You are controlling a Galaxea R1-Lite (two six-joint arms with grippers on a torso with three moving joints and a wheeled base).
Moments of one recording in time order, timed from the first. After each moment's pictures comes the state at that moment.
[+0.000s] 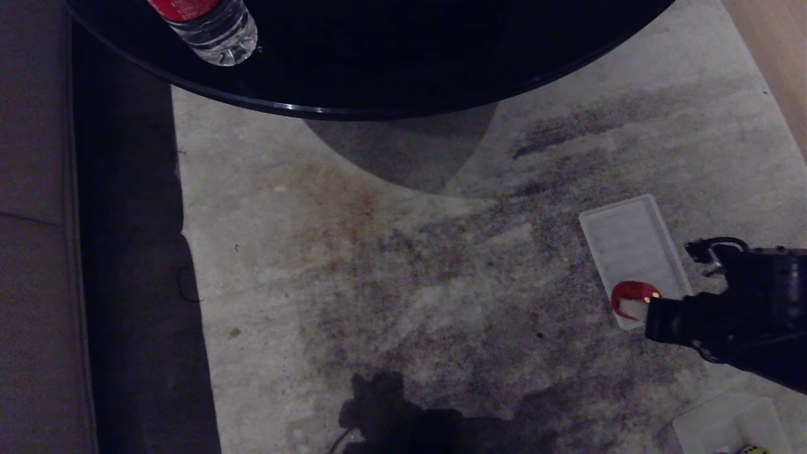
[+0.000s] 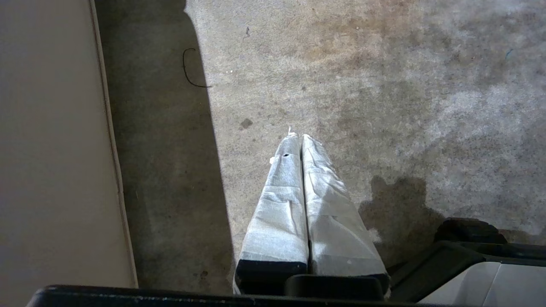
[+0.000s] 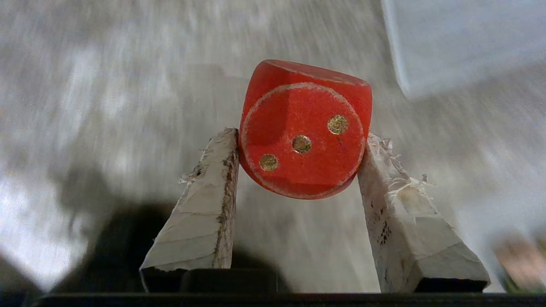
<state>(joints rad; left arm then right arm) 0.00 0.00 0.00 0.00 0.04 -0.02 0.09 1.55 -0.40 -0.68 0.00 0.16</state>
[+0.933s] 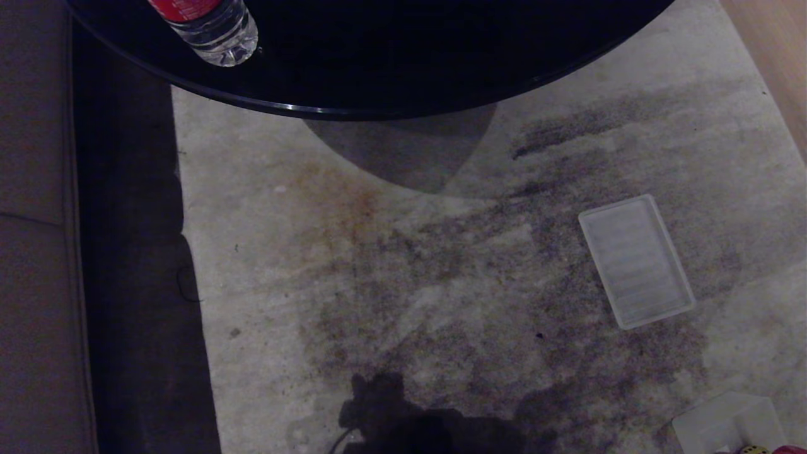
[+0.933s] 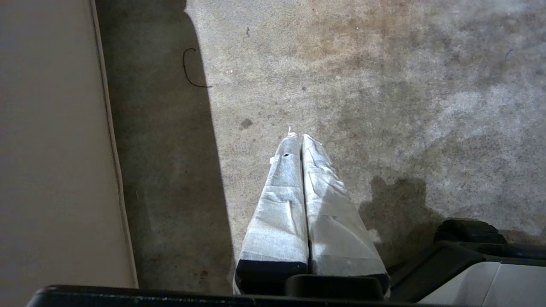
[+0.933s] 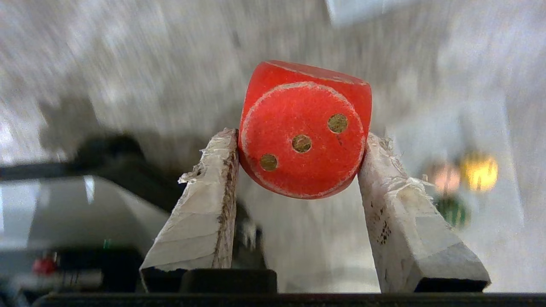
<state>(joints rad) 0.00 0.00 0.00 0.00 0.04 -0.02 -0.01 0.19 -0.10 0.23 -0.01 0.06</state>
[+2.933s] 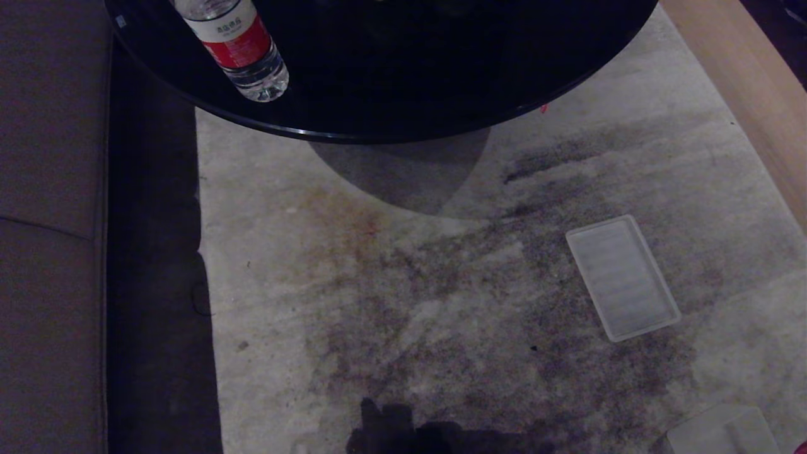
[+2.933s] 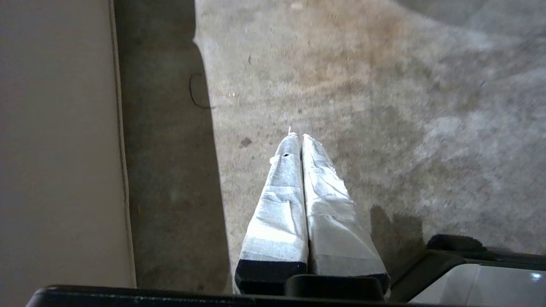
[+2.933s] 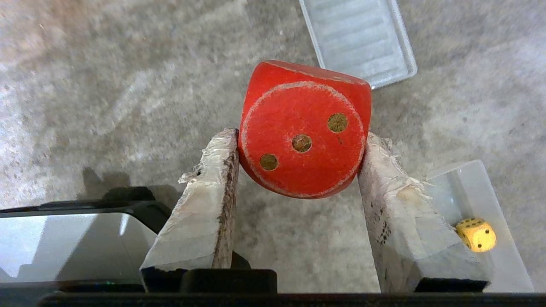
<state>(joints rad) 0.00 0.00 0.00 0.00 0.04 -0.03 0.00 0.00 -0.09 0.23 0.00 0.05</state>
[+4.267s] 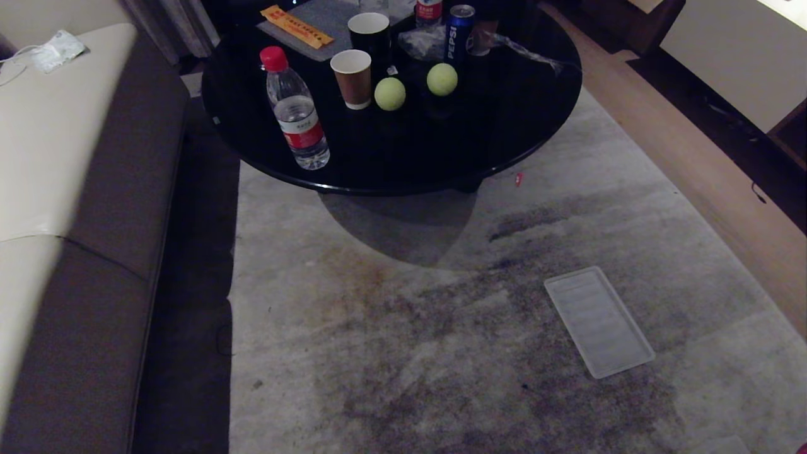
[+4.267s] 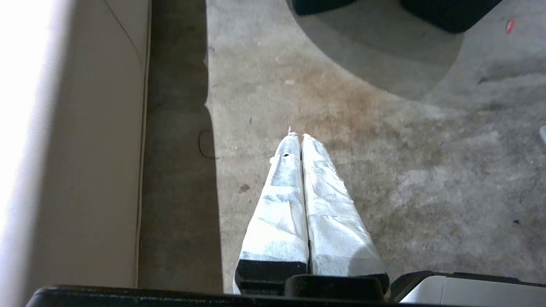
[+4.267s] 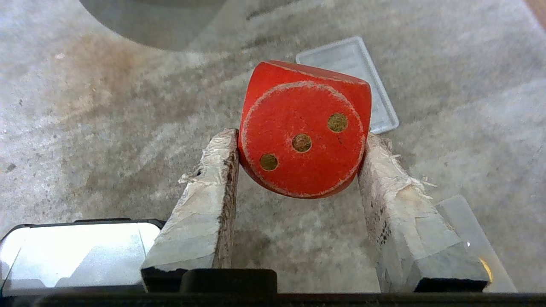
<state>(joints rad) 0.00 0.00 0.00 0.00 0.05 -0.05 0.00 0.00 -0.09 0.23 -0.01 0.05</state>
